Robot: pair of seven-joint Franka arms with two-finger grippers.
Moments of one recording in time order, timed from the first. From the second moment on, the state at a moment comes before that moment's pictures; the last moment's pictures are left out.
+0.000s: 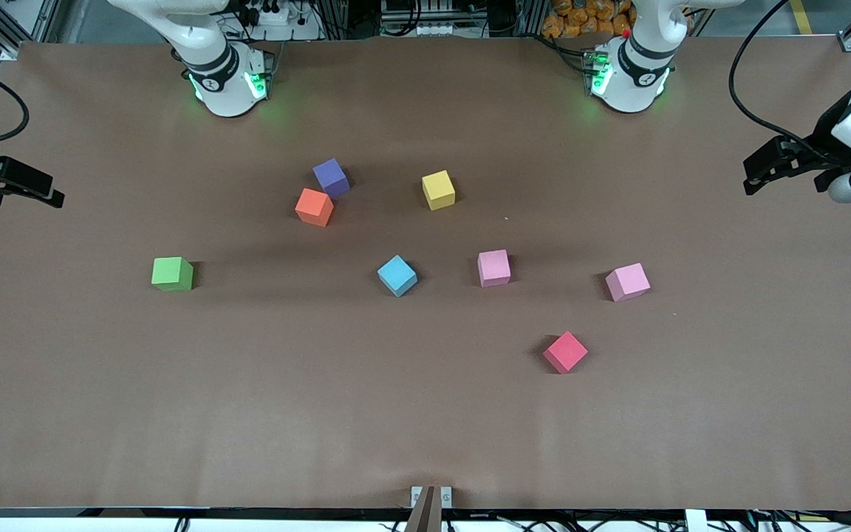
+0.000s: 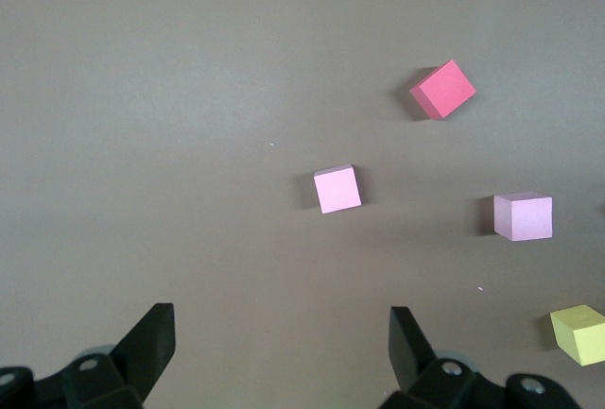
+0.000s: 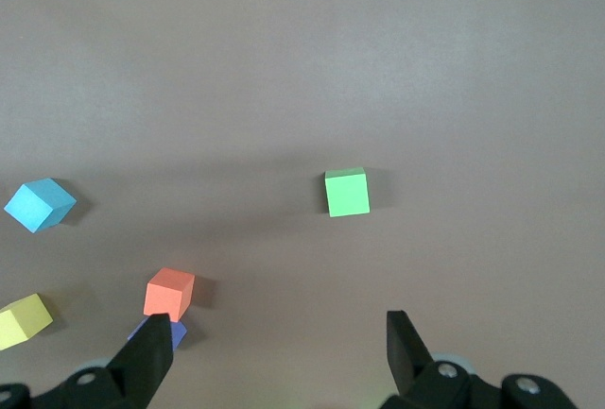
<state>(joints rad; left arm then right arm) -0.11 0.00 -0.01 -1.53 0.04 1.54 -0.13 -0.06 0.08 -0.01 -1.44 0.07 1.44 0.01</state>
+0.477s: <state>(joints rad) -0.11 0.00 0.00 -1.53 0.03 1.53 -0.11 -0.06 0.09 -0.01 -1.47 0.07 1.42 0.00</state>
